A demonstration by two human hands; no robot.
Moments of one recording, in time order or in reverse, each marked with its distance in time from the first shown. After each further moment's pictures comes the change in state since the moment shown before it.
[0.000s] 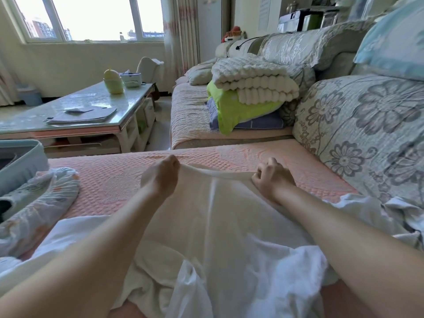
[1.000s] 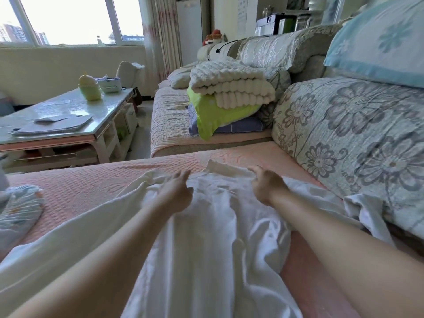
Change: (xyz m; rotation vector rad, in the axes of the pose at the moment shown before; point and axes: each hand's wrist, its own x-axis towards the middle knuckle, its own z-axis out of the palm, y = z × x) left_hand 0.009 0.071 0.049 -0.019 -0.374 0.035; right_hand 0.010 0.053 0.001 0.269 -0.085 0.089
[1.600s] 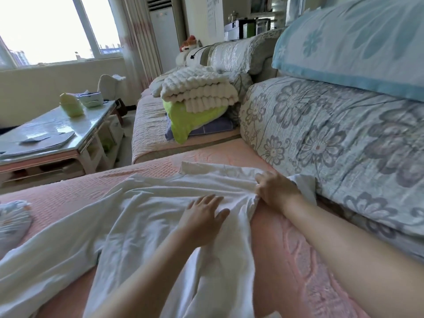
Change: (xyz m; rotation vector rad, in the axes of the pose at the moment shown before) left_hand -0.125 0.127 0.053 0.124 -0.088 0.395; right_hand -0.098 0.087 -0.075 -0.711 0.081 -0.433
